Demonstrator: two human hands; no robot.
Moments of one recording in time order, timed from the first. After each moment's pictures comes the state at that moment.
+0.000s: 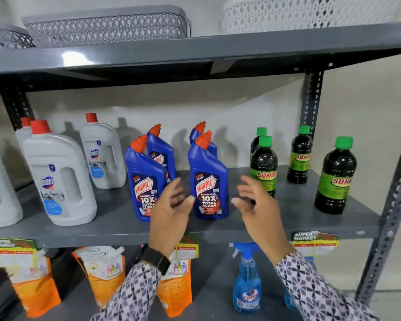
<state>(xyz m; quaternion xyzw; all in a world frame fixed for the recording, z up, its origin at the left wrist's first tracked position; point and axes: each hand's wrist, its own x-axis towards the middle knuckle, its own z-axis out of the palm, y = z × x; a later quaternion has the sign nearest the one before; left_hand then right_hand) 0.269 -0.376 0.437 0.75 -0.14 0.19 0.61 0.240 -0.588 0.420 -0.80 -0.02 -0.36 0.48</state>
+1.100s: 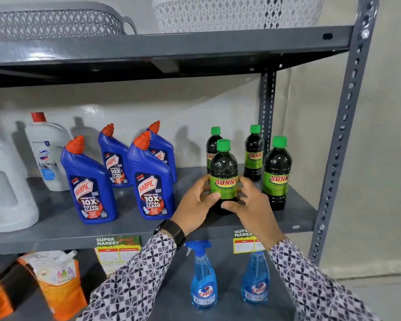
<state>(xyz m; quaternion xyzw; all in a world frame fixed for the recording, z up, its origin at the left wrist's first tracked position) 0.281 -0.550 0.438 0.78 -0.28 0.01 0.55 0.224 -0.719 0.418 -0.81 -0.03 -0.27 0.51</state>
